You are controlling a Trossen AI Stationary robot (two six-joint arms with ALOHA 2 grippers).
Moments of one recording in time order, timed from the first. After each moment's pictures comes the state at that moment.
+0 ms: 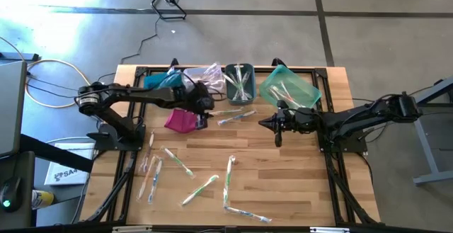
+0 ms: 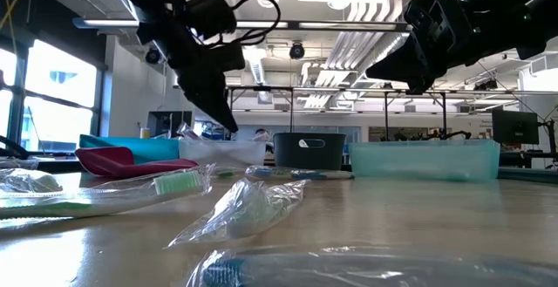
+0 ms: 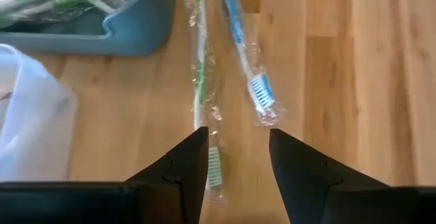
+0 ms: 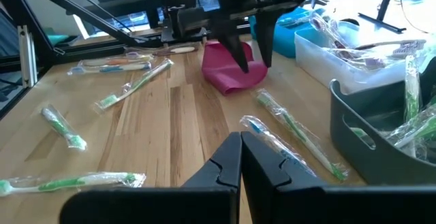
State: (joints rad) left arm 0.31 1.49 0.89 -0.24 0.07 0.18; right arm 0.00 1.07 0.29 0.53 0.13 0.16
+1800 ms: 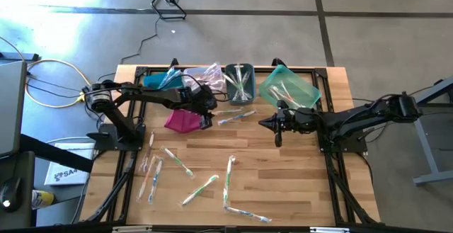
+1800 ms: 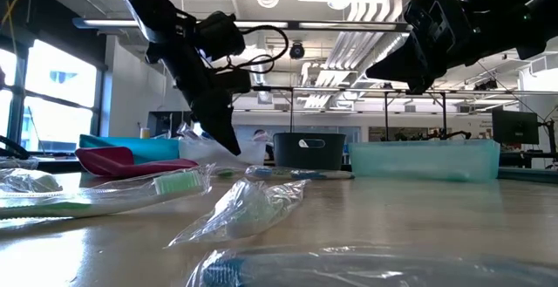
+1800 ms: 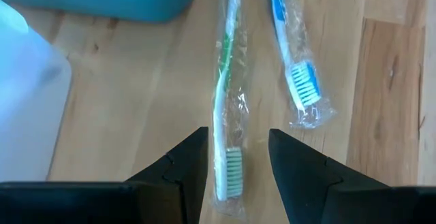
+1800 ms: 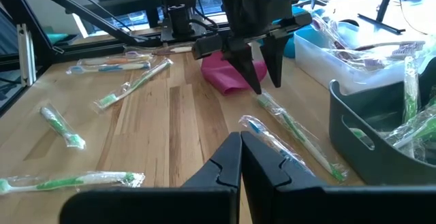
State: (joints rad) left arm 0.32 1.62 0.89 -0.17 0.02 0.10; right arm 0.00 1.07 0.29 0.53 0.13 0.15
